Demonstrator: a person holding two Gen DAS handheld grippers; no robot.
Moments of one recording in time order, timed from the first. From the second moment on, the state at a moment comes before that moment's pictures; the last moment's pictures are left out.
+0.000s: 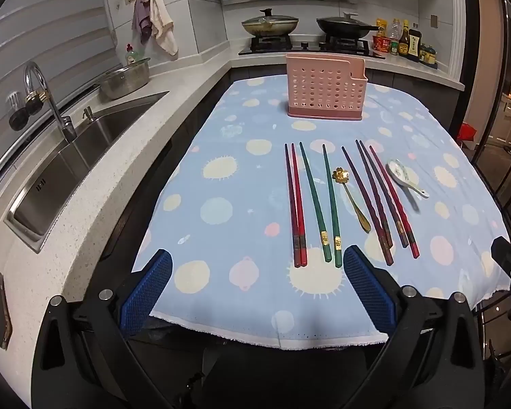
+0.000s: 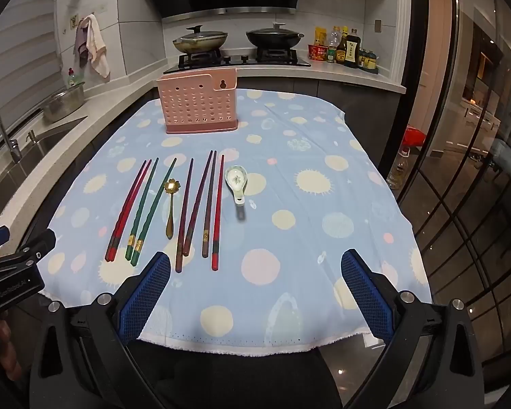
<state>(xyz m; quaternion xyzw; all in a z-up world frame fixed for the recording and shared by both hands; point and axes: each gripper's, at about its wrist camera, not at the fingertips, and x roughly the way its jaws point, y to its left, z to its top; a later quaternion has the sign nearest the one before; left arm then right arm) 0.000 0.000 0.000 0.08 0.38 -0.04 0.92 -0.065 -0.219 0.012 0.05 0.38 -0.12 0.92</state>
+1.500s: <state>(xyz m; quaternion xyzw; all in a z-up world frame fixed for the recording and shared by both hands) -0.001 0.003 0.000 0.07 0.38 -0.04 0.92 -0.066 -0.217 0.012 0.05 0.38 -0.12 0.92</state>
